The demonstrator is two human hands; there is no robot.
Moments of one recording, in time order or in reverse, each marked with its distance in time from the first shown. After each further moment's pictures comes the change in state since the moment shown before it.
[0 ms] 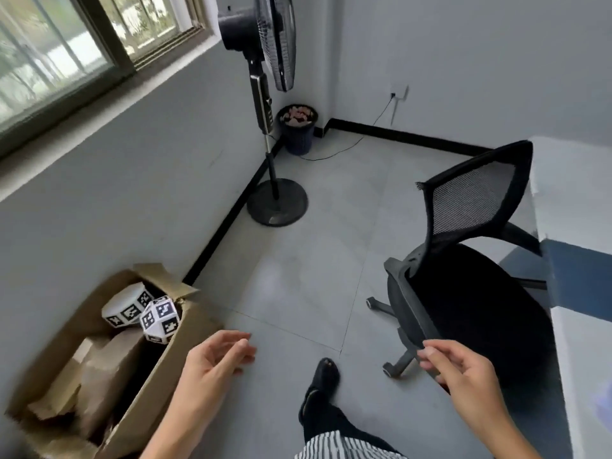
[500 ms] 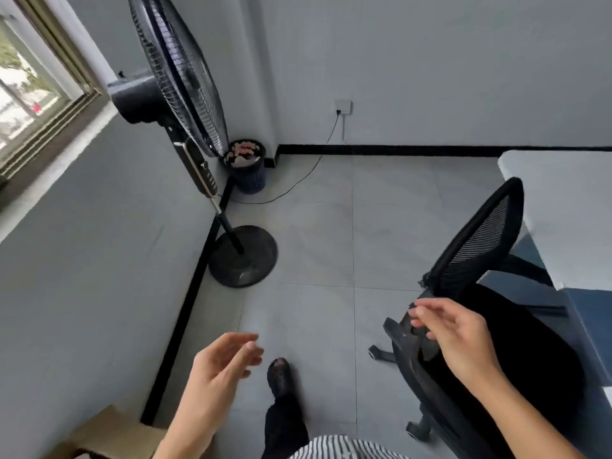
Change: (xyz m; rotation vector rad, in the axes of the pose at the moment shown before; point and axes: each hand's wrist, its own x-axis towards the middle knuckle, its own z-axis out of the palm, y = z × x) left_hand 0.291 0.157 0.072 0.144 -0.241 0.083; right_hand 0.264 -0.148 0.042 0.079 0.200 -0.058
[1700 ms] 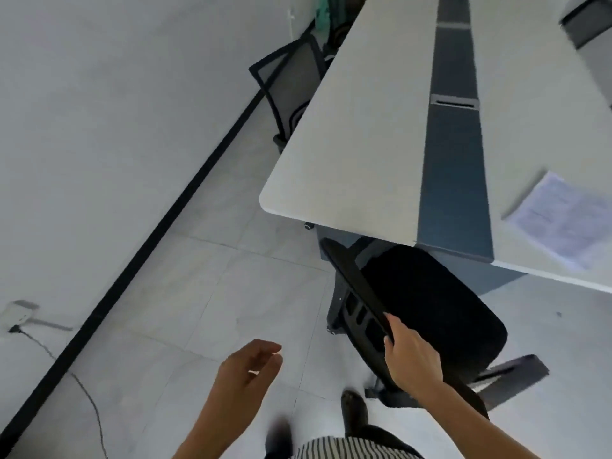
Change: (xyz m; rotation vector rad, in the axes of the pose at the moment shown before) left_hand 0.482 0.236 0.303 0.676 -1.371 0.517; right_hand 0.272 -0.003 0.042 -0.443 0.836 0.899
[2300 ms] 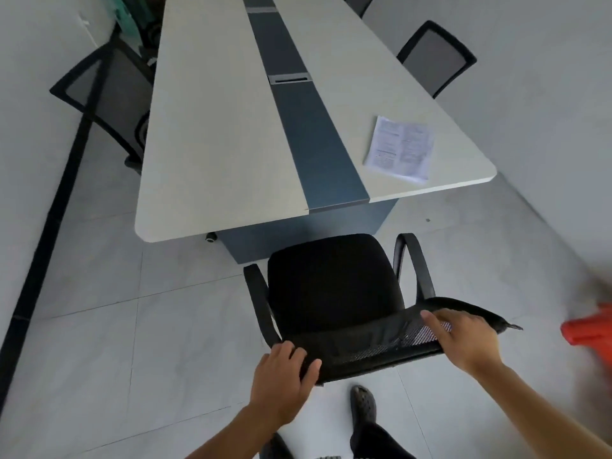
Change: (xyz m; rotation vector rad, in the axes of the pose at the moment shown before) left_hand 0.039 -0.039 0.116 0.865 -0.450 0.633; right_hand -0.137 0.126 -0.018 0.001 0.377 0.437
